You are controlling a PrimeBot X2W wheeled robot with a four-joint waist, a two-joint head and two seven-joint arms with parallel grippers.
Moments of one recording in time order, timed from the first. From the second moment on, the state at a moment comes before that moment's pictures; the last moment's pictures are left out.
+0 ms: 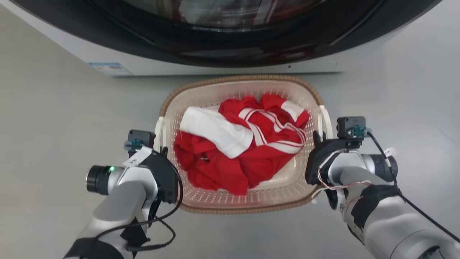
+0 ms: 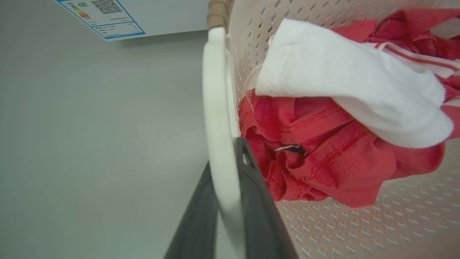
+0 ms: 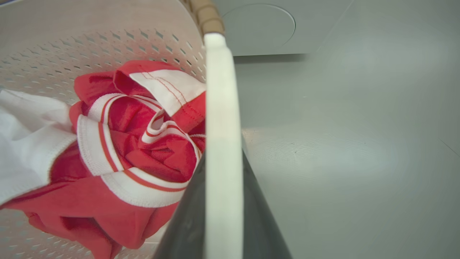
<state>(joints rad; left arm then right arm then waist) -0.82 0.06 -0.79 1.18 -0.79 -0.01 -0.06 -0.92 -0.07 1.08 1.17 1.08 -0.14 -0.13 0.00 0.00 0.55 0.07</state>
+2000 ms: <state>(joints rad) -0.99 0.04 -0.77 1.25 -0.76 0.01 -0.19 -1.06 -0.07 1.09 1.24 1.05 -0.13 -0.23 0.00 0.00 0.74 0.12</state>
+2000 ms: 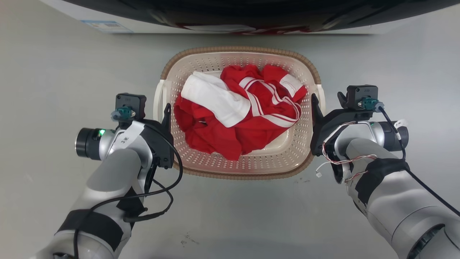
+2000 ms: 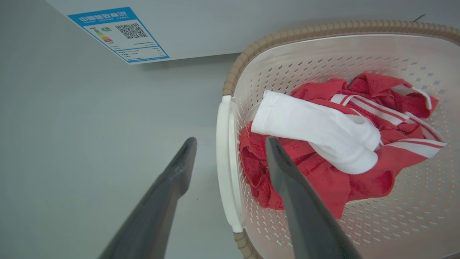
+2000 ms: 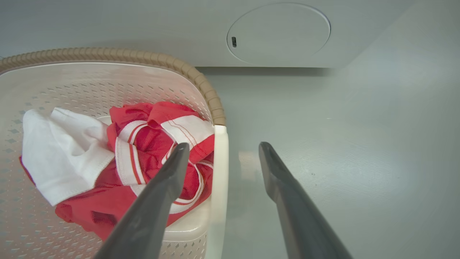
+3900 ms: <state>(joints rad) -0.21 0.19 -0.43 0.56 -0.60 0.12 -0.25 -0.44 -0.17 0.72 0.66 0.79 -0.12 -0.25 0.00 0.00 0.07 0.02</state>
